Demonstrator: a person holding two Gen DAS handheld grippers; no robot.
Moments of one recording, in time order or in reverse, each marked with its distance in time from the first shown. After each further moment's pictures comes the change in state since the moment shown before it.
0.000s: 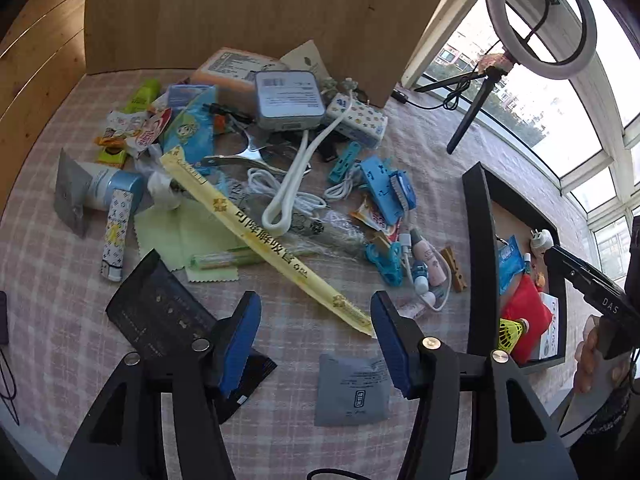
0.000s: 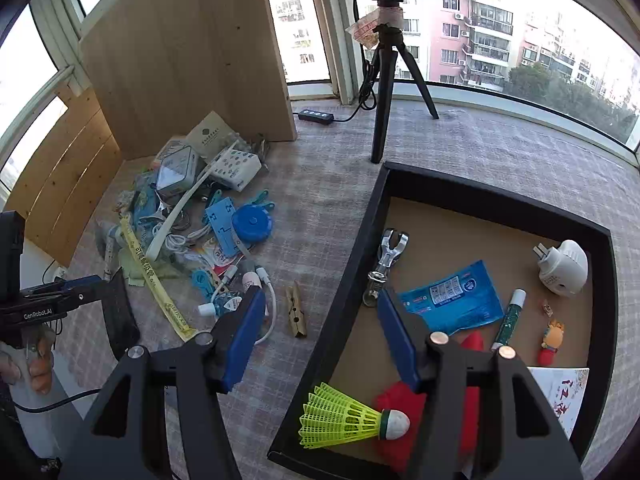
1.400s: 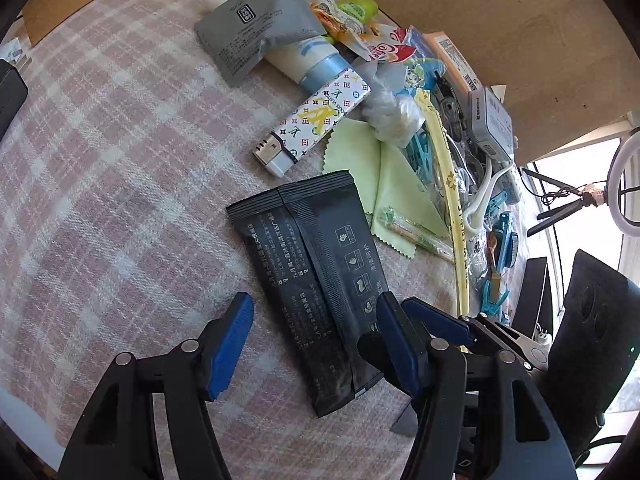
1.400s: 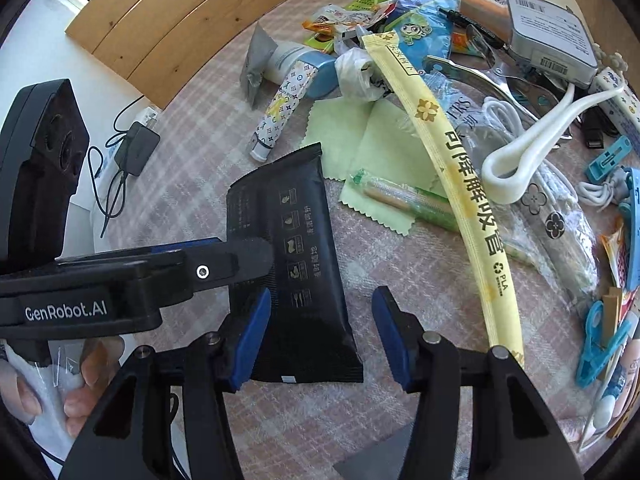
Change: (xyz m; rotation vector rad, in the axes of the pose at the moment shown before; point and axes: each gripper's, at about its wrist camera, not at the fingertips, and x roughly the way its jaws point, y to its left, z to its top) left arm 0.044 0.123 -0.049 -0.476 0.043 -0.070; right arm 0.165 0.262 -0.035 -0.399 0.374 0.379
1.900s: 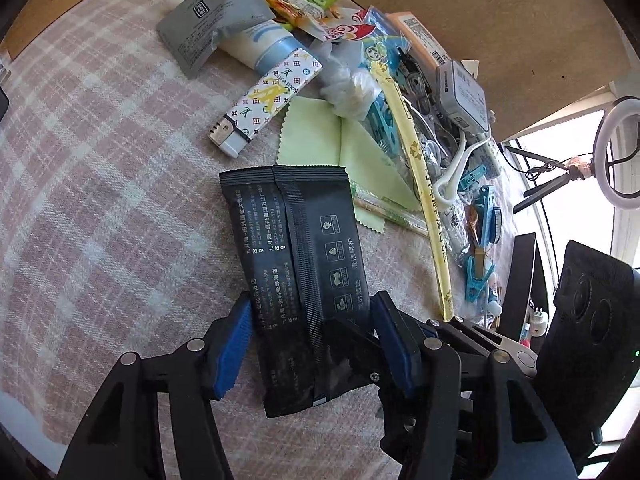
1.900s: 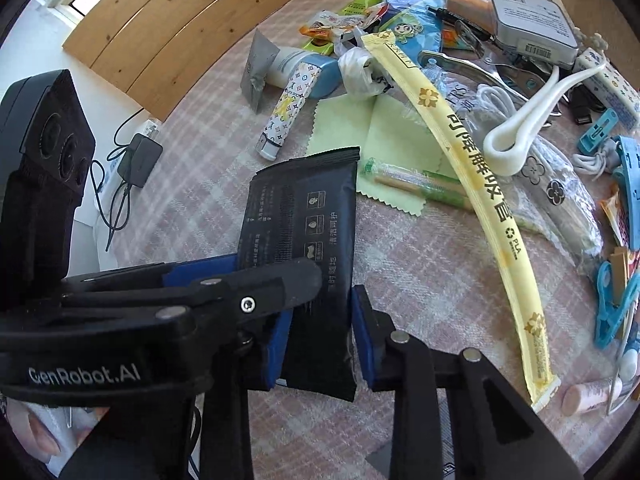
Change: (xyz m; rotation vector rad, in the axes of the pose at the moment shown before) left arm 0.009 -0.028 -0.016 0.064 0.019 -0.032; right arm -0.013 0.006 -0.015 0.071 -0.048 -0.011
